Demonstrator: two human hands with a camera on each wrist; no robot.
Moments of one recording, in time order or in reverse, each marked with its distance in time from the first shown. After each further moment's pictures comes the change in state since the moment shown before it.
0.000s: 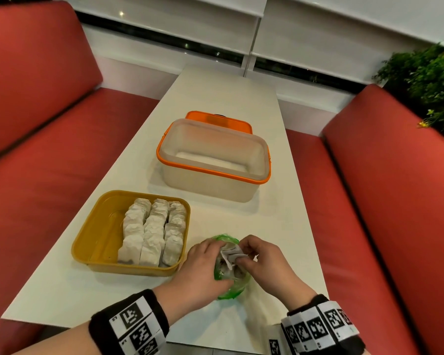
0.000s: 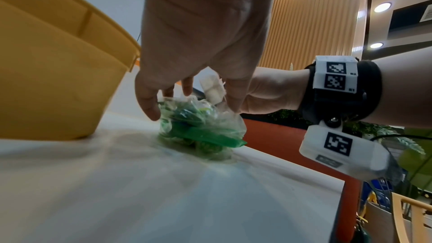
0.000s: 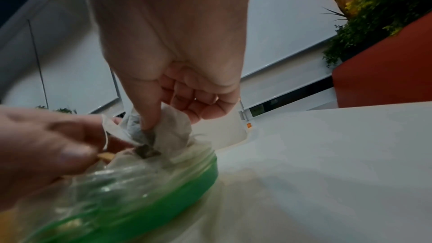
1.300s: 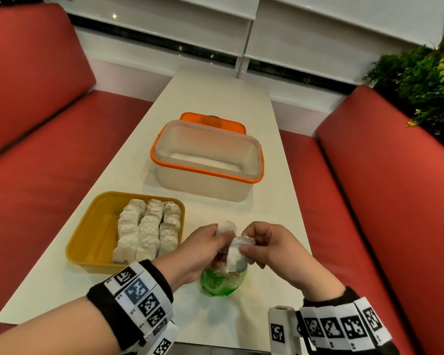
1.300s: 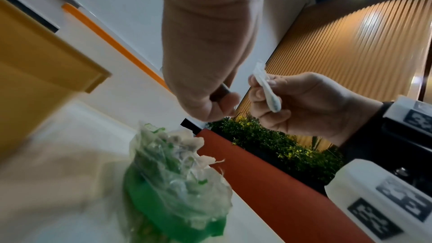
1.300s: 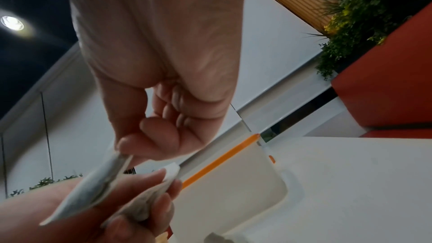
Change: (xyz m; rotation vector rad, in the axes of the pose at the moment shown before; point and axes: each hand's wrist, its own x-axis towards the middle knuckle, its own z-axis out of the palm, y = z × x) left_hand 0.022 0.036 -0.029 -1.005 -0.122 -0.268; right_hand -0.014 -0.045 -0.042 0.325 -0.102 0.019
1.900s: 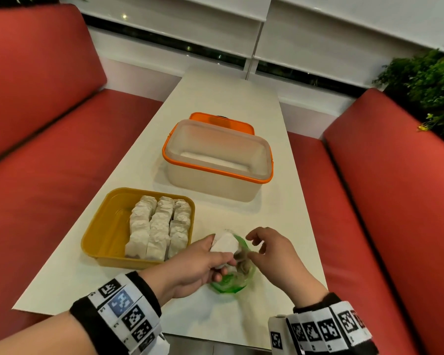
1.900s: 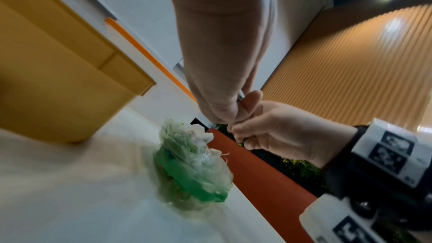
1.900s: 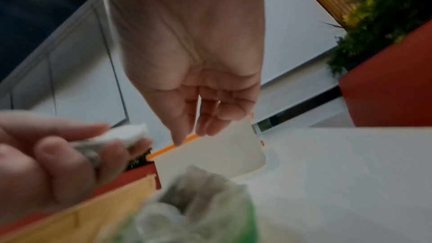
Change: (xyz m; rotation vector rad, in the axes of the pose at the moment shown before) left_hand -0.032 -0.012 -0.023 -0.134 -0.141 -0.079; right_hand 0.011 0.032 0.020 -0.603 0.224 0.010
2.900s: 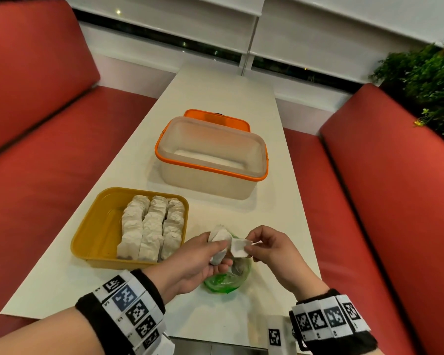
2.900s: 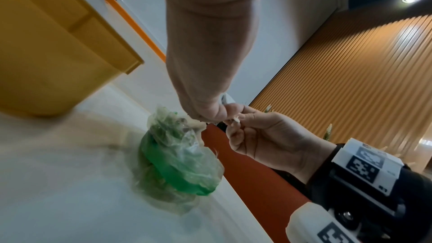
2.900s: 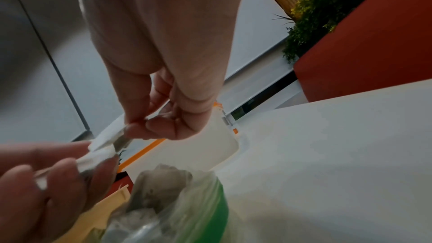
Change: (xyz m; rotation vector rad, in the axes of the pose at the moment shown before) left_hand 0.018 0.000 0.011 -0.139 0.151 -0.028; right_hand 0.002 0.017 -0.004 0.766 -0.115 0.123
